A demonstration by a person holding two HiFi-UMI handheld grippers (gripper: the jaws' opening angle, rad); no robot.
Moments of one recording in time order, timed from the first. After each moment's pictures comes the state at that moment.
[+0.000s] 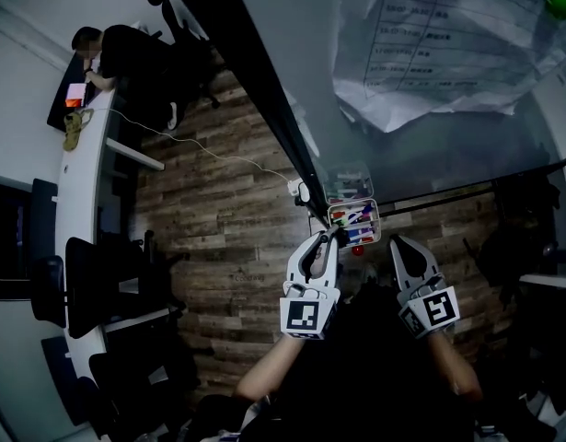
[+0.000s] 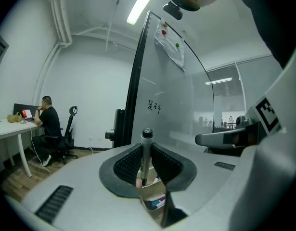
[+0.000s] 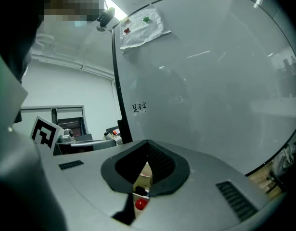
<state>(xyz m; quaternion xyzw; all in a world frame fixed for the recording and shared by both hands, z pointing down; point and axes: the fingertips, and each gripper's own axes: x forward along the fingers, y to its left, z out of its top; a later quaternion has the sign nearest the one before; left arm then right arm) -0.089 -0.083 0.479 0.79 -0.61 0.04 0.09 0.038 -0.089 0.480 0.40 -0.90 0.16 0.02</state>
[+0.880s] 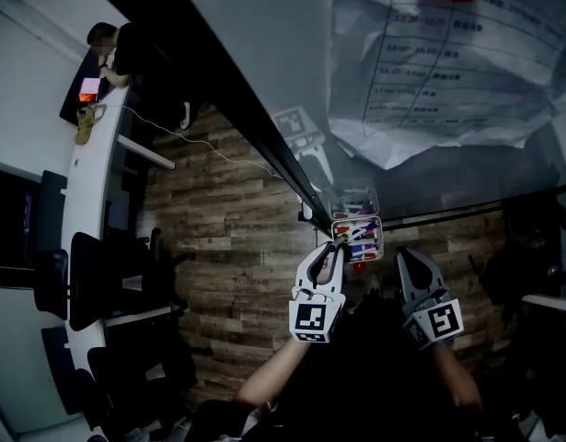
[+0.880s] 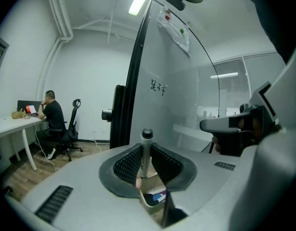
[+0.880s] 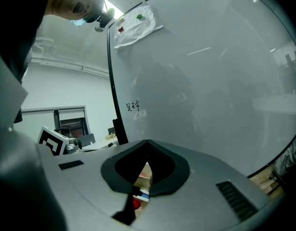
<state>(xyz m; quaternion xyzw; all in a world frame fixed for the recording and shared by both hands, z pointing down) -0.082 -0.098 0.520 0.77 -0.62 0.08 0.12 0.044 -0.110 0.478 0.39 -0.91 0.17 0.01</state>
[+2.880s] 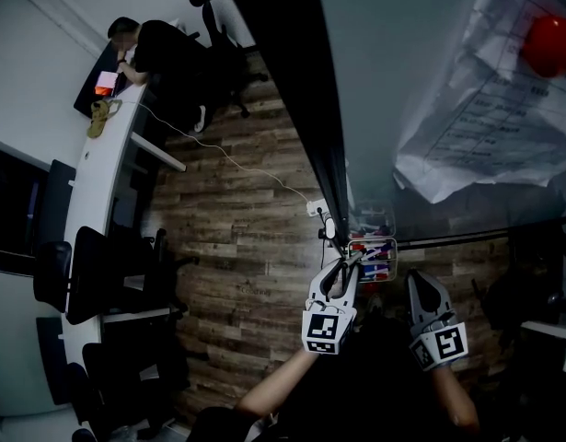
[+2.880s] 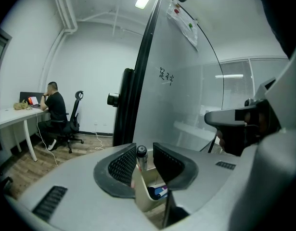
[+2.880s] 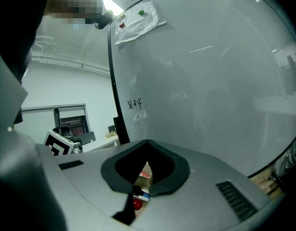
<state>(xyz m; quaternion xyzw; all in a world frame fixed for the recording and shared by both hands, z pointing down) -0.088 -0.102 0.545 0.76 -0.62 0.08 0.17 0.039 -0.108 0.487 0.38 -0.91 0.18 0.03</state>
